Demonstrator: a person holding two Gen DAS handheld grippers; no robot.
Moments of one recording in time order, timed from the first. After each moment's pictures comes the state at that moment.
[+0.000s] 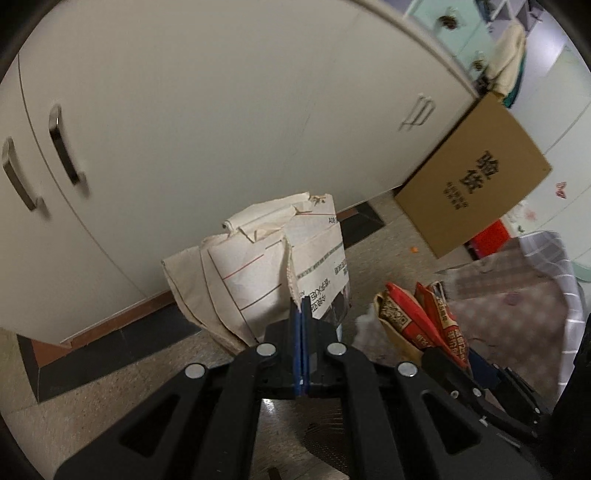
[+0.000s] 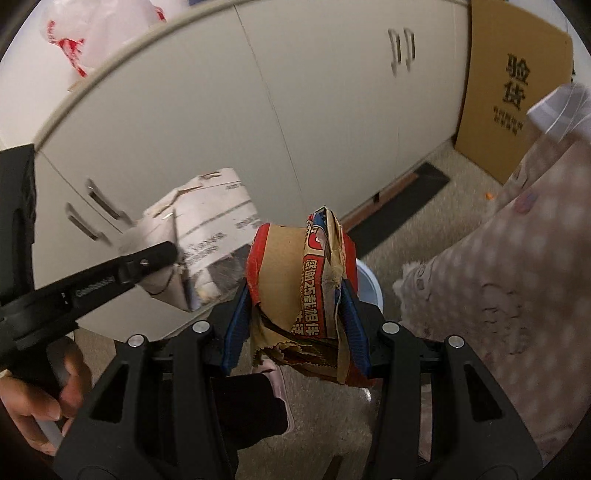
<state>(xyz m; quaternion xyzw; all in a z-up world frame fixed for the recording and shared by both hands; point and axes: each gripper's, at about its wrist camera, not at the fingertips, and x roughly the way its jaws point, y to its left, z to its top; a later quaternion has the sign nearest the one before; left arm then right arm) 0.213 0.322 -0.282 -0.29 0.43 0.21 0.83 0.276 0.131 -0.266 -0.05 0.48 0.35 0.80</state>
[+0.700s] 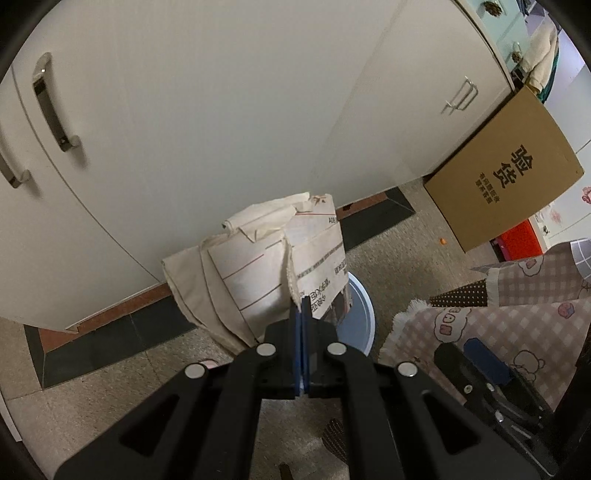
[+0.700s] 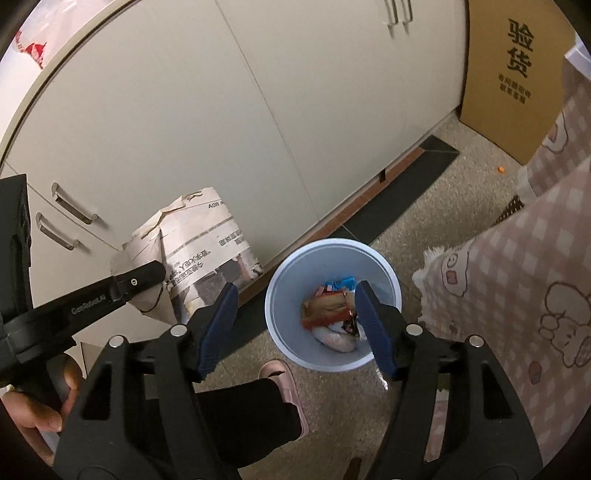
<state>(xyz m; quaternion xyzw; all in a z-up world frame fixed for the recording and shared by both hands) 0.219 0.351 -0.335 -0.30 0.47 0.23 0.80 0.306 0.153 -0.320 -0.03 0.52 0.34 0.78</state>
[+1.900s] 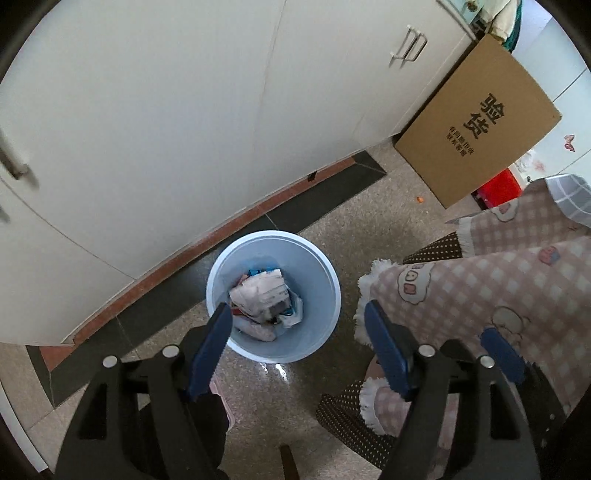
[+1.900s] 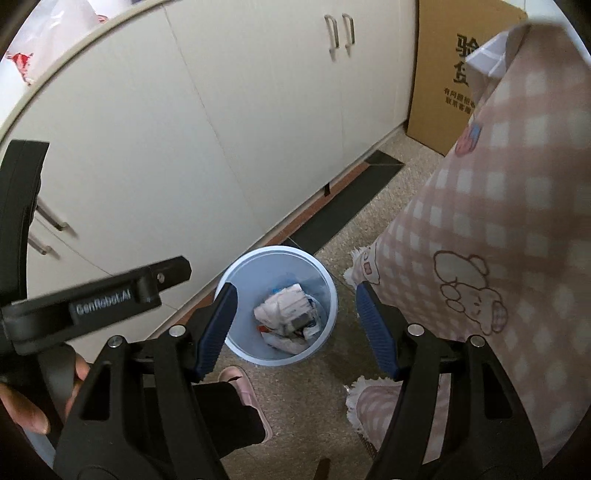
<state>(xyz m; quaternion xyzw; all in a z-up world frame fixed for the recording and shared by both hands) 0.255 0.282 -0.322 -0.25 0.51 0.17 0.80 0.288 0.096 -0.287 -0.05 0.48 0.27 0.84</state>
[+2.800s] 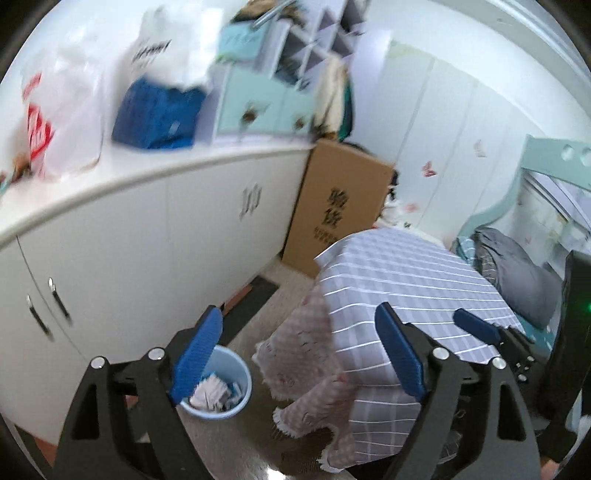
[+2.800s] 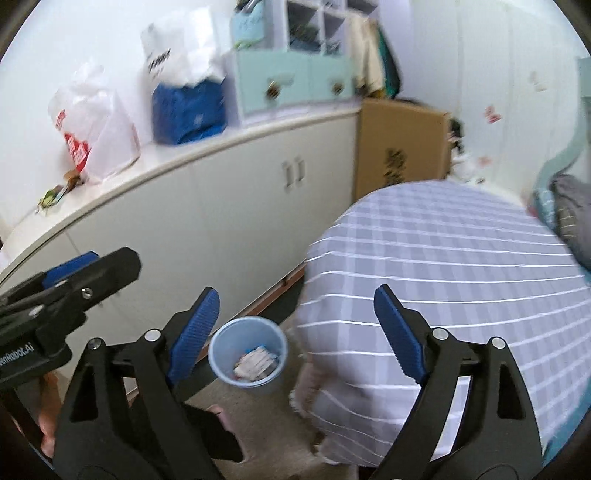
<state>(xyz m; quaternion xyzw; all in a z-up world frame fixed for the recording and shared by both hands) 0.091 0.125 -0.058 -0.12 0.26 0.03 0.96 0.145 -0.057 -0.064 -0.03 0.29 0.20 0.93</state>
